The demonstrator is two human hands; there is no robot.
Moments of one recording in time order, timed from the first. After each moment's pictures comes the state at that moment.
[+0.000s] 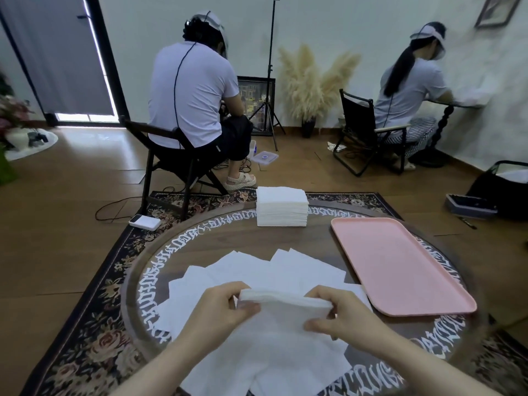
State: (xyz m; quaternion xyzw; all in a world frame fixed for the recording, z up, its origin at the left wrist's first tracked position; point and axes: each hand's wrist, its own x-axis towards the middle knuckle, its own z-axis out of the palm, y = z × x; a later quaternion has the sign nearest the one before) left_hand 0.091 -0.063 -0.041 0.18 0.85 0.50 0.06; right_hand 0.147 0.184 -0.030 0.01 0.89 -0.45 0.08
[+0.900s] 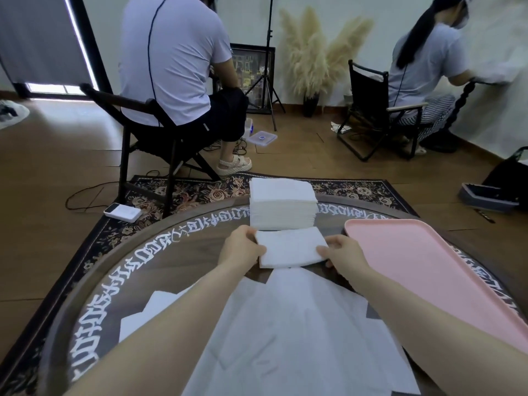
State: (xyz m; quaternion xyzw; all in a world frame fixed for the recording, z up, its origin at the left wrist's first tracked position) left_hand -0.112 0.039 -0.086 0.00 0.85 0.51 0.13; right_hand -0.052 0.247 -0.085 0.25 0.82 -0.51 -0.02
